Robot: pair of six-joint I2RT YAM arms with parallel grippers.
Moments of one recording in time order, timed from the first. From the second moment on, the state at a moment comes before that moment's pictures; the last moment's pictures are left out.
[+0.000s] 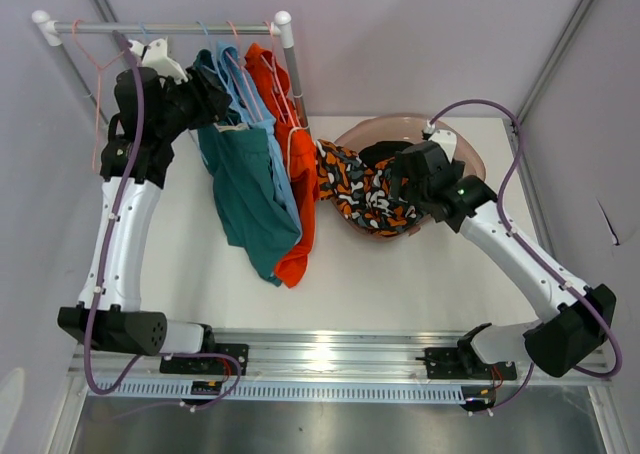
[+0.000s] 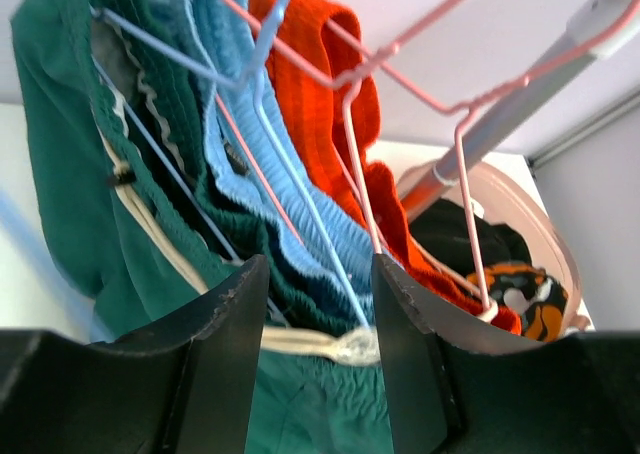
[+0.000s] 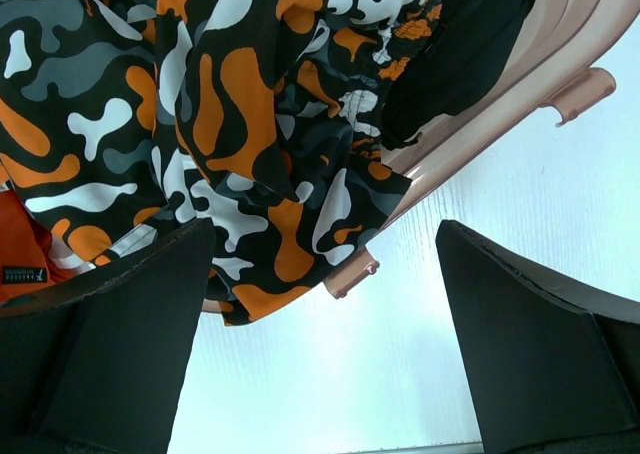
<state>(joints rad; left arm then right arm) -0.08 1.36 1.69 -0.55 0.19 -0.36 0.57 1.33 1.32 -0.76 0.49 0.51</state>
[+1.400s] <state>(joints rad) -0.16 1.40 2.04 -0.75 -0.10 -0.28 1.15 1.28 1.54 -0.36 0.25 0.30</state>
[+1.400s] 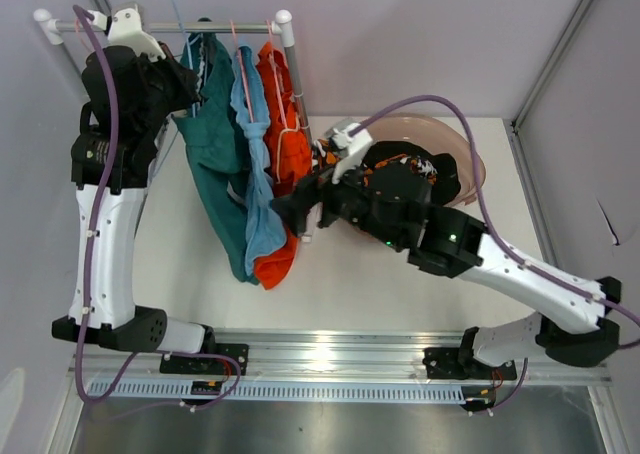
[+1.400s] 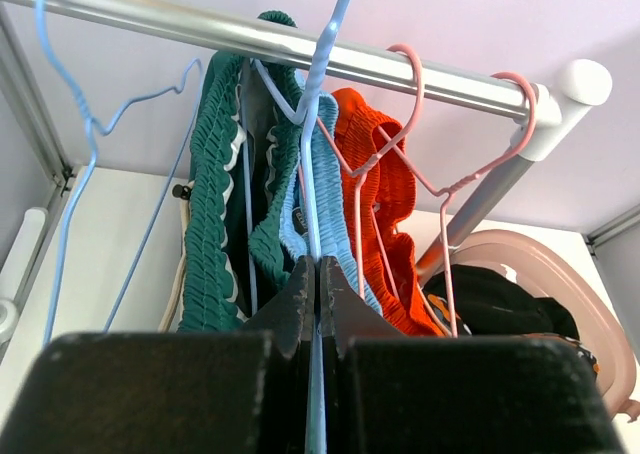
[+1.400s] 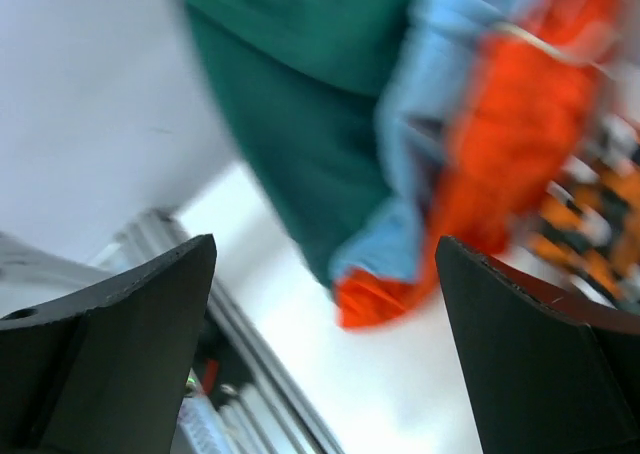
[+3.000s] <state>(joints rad) -0.16 1.27 2.00 -0.77 -0.16 -0.21 1.61 1.96 1.58 -0.13 0.98 0.44</state>
